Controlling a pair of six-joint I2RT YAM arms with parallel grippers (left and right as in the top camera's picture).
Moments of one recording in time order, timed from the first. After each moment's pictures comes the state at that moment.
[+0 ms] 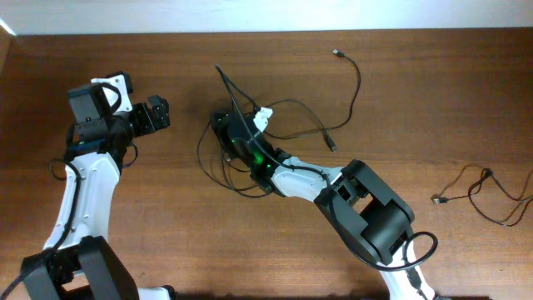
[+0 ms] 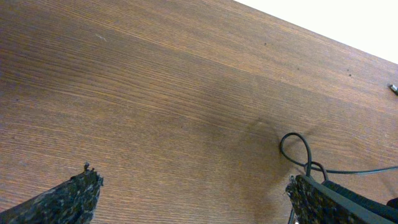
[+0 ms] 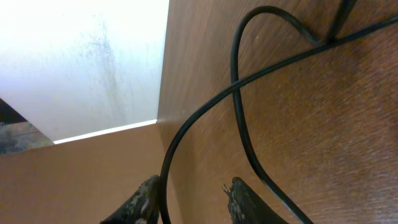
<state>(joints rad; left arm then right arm) 0.27 1.56 1.08 -0.28 0.31 -0.10 0.79 2.22 1.32 0.53 0.11 1.65</state>
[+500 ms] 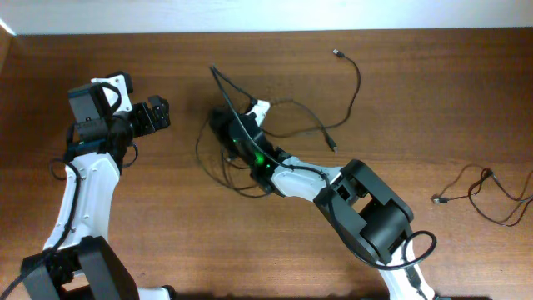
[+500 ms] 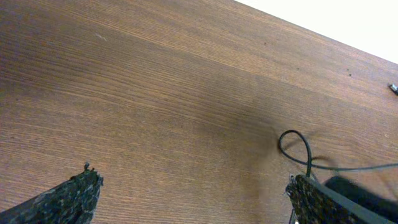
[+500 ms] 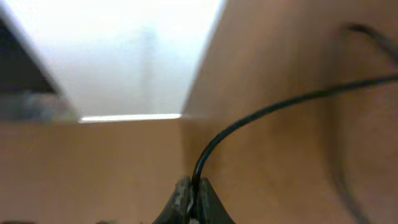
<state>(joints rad) 0.27 1.56 1.08 -0.28 0.31 -0.10 0.78 2.22 1.33 0.70 0.10 1.47</state>
